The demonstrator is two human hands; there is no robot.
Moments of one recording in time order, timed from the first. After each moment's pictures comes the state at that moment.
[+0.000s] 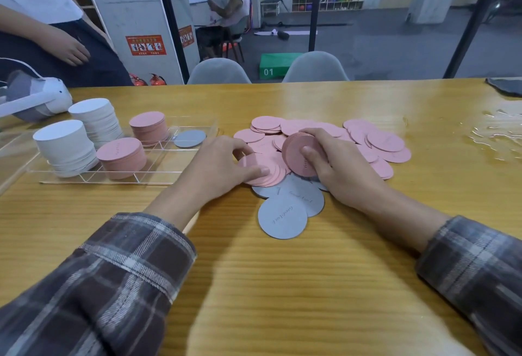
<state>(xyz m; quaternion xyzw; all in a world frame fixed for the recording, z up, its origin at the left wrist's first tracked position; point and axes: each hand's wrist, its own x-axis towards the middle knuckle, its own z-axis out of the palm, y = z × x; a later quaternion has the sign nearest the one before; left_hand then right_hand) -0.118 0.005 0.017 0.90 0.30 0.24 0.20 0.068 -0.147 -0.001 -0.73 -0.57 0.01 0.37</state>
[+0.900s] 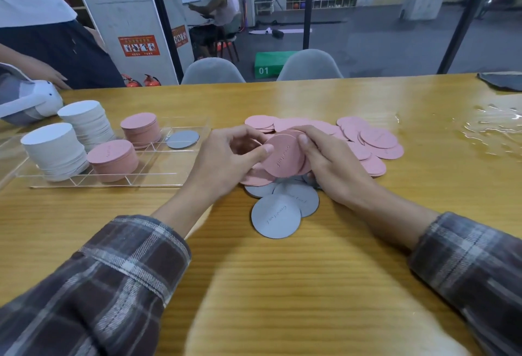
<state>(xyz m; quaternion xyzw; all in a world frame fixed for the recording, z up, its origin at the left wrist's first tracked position) -0.104 -0.014 0.018 0.81 0.23 0.33 0.44 0.060 -0.146 0.002 -0.69 -0.53 0.09 0.48</state>
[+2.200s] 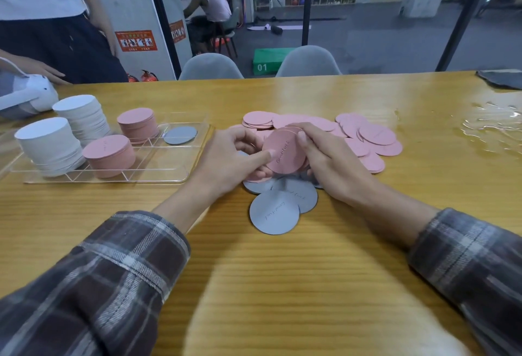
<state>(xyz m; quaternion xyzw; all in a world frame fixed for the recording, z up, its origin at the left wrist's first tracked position) -0.098 -0.022 0.015 0.76 0.28 0.29 0.52 0.061 -0.149 0.001 -0.70 -0.54 0.10 0.45</state>
